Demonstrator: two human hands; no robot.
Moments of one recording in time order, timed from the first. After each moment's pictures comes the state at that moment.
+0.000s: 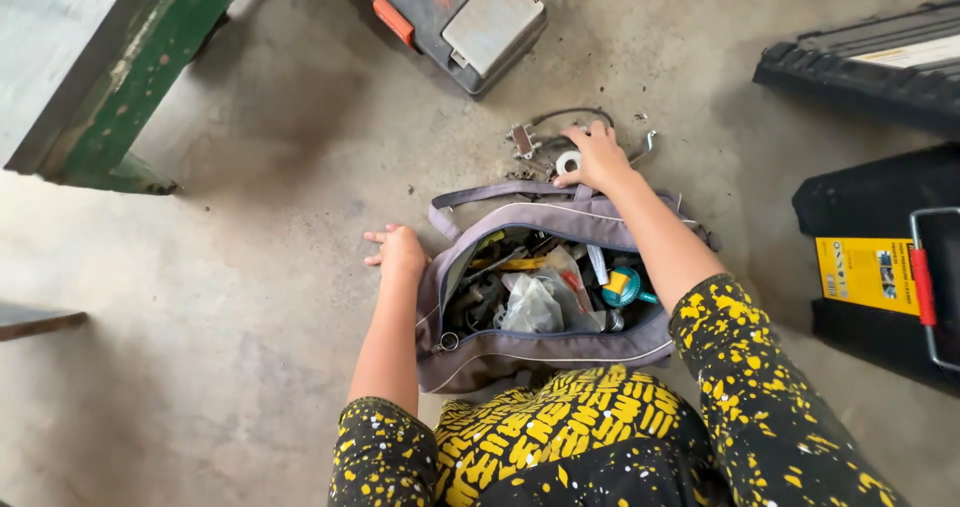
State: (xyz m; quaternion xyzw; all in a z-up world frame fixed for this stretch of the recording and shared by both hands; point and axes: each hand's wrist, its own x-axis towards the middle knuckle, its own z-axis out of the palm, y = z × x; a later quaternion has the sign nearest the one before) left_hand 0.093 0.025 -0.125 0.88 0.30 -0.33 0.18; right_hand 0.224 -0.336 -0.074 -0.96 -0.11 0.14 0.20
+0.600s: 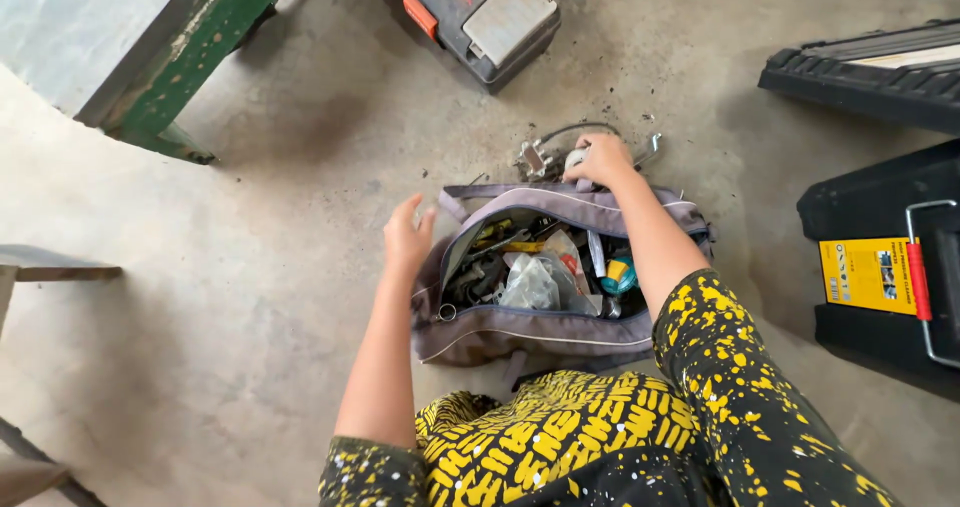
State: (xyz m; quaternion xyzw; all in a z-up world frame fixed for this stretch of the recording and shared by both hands) left_hand 0.024 0.027 -0.109 0.90 0.09 0.14 0.40; right_hand 0.202 -0.350 -0.096 -0.97 -0.07 0.14 0.20
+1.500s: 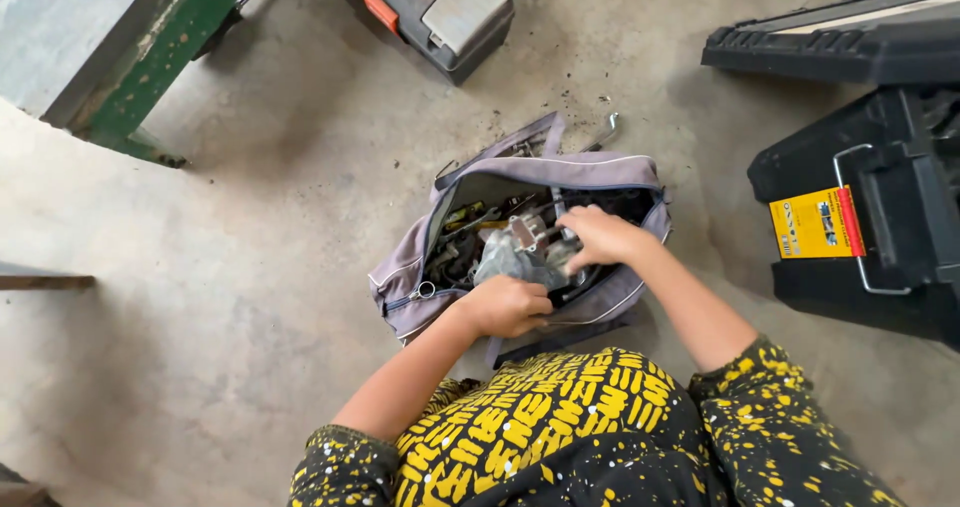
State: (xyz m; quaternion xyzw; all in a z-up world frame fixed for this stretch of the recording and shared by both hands) left_hand -0.090 -0.142 0.023 0.77 -0.51 -0.10 0.37; right_hand 0.011 -0.400 0.001 -0.90 -0.33 0.21 0.18
